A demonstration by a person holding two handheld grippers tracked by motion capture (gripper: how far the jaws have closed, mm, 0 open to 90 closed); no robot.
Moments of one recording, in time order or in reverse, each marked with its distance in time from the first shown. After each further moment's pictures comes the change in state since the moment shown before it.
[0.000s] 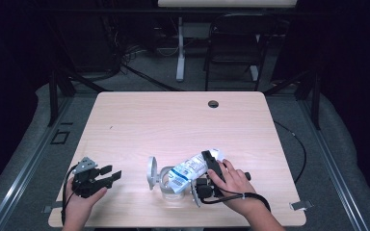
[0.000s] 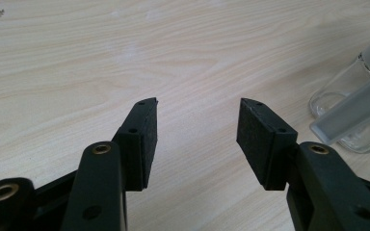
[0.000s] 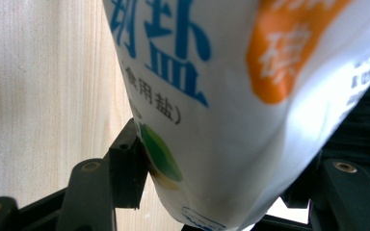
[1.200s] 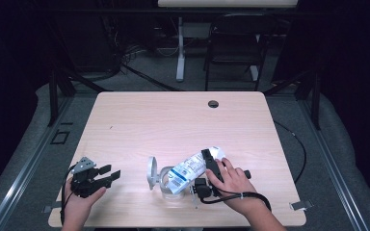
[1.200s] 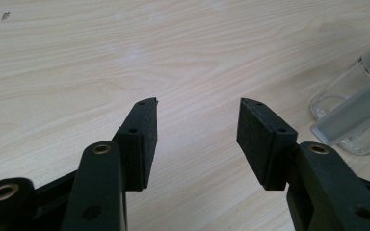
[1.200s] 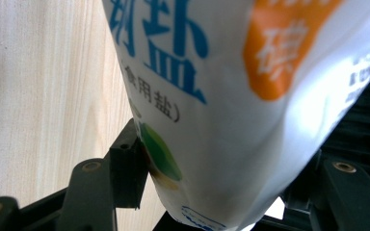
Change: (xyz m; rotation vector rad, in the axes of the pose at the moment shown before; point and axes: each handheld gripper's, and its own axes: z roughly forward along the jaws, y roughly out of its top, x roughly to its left) left arm 0.002 0.000 -0.002 -0.007 0.003 -0.005; right arm -0.006 0.005 -0.003 0.060 -0.021 -0.103
